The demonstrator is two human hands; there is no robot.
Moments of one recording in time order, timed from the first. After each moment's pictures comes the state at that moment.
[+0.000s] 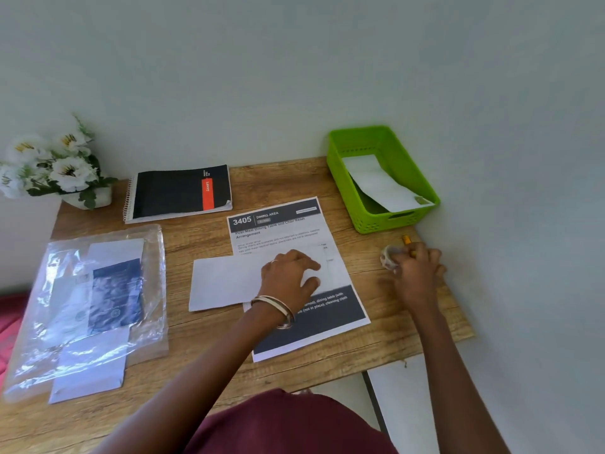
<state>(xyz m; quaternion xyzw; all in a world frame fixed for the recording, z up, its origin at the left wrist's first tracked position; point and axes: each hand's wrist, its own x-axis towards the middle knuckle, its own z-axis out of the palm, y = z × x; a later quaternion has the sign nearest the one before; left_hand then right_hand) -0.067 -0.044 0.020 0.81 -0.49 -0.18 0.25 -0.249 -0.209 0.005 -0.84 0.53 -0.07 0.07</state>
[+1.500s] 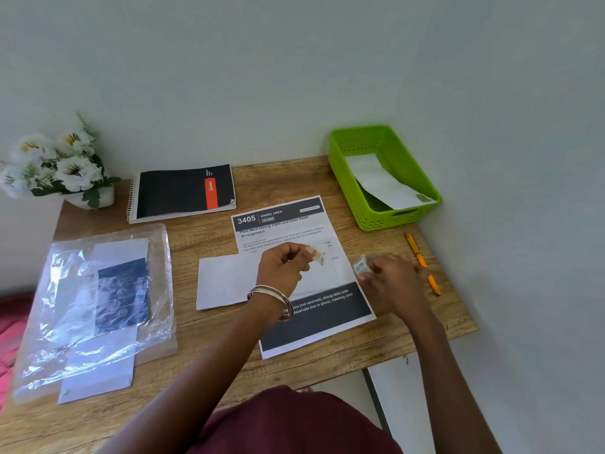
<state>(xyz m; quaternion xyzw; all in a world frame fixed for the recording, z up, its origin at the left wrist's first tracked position) -0.066 -0.036 0.053 0.69 -0.17 -0.36 0.60 -0.227 -0.162 0.032 -0.88 0.43 -0.06 0.17</state>
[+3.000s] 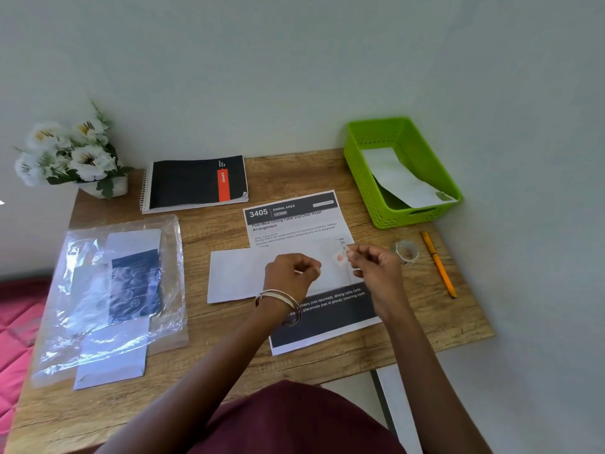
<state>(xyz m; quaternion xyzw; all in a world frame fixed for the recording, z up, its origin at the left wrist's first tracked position) -0.058 -0.027 0.025 0.79 -0.25 -0.32 0.46 -0.175 -0.135 0.025 -0.57 0.48 -0.27 0.61</state>
